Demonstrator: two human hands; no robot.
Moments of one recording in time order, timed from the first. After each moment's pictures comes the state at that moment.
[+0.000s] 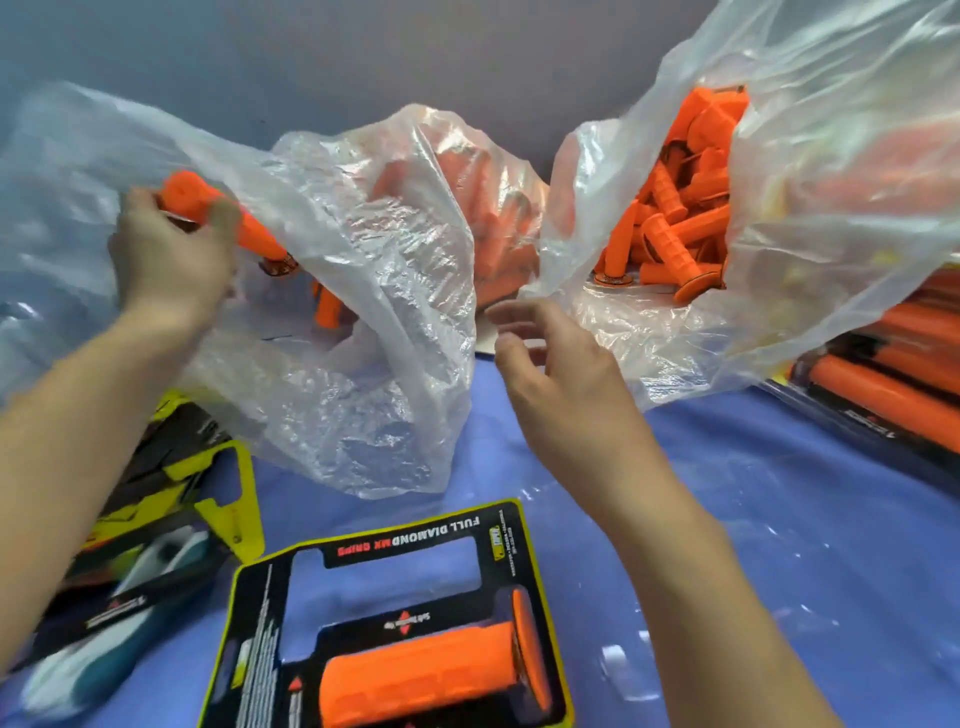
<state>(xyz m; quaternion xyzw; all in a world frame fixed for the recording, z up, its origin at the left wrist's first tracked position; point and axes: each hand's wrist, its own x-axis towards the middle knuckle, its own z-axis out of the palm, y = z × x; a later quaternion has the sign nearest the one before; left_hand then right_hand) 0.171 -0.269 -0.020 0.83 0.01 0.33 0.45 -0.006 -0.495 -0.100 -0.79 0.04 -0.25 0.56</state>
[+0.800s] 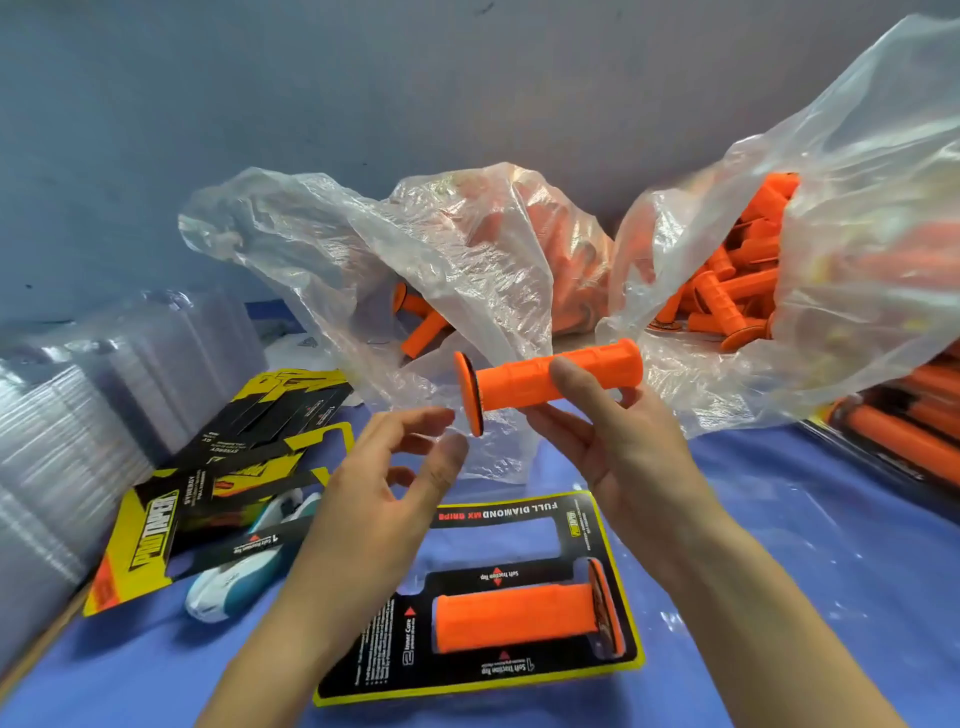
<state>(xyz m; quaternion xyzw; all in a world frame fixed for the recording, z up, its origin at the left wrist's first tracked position) -0.039 -0.262 -0.106 0.82 -0.20 0.15 0.52 -0.043 -0.450 -0.092 -0.45 -0.04 -0.13 0.88</state>
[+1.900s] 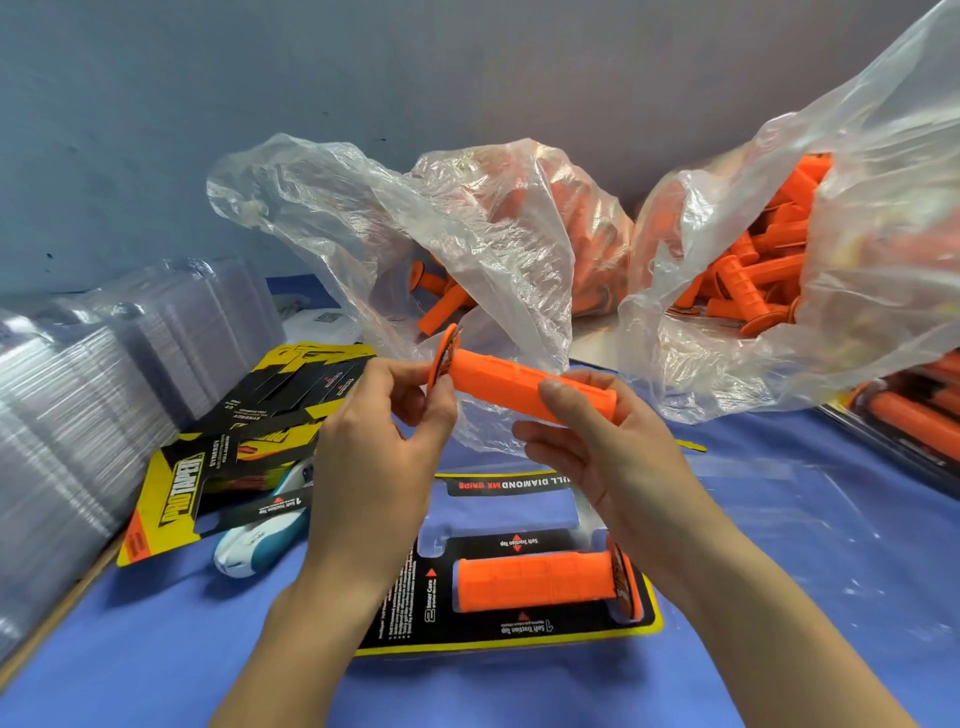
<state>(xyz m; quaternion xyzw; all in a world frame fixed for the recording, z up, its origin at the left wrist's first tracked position) -0.031 -0.259 -0.108 0.81 -0.15 0.33 0.46 -0.058 -0.430 -0.109 -0.52 0.00 -0.08 0.85</state>
